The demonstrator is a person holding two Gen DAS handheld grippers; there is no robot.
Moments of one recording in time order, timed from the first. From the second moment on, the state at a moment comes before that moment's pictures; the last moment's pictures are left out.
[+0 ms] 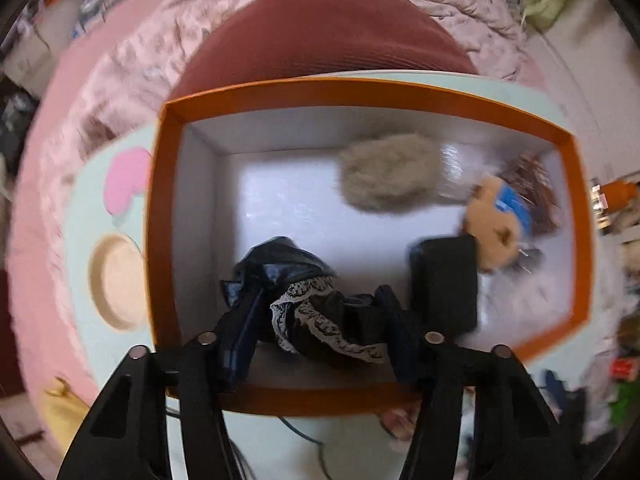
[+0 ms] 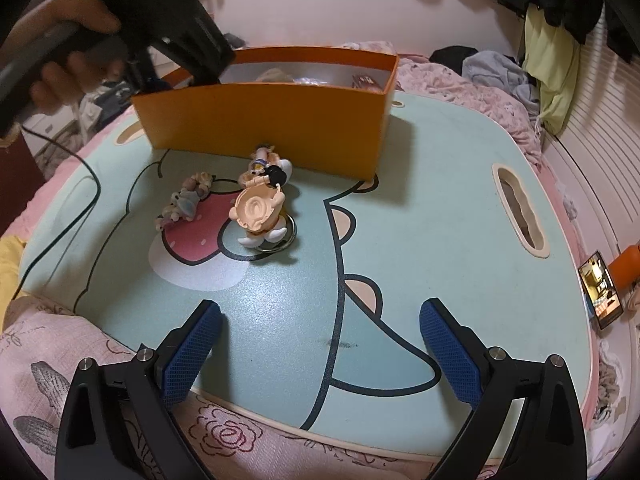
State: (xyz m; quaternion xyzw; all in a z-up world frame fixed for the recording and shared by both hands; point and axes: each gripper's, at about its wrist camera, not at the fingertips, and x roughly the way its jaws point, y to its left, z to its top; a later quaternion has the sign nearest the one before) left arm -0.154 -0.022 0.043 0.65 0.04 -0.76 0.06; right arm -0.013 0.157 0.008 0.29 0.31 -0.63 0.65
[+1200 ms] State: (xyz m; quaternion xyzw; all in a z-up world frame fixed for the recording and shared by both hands) left arm 0.019 -0.037 0.043 0.37 0.26 -0.89 -0.07; right arm -0.014 0.157 0.007 0.30 0.31 -0.63 0.65
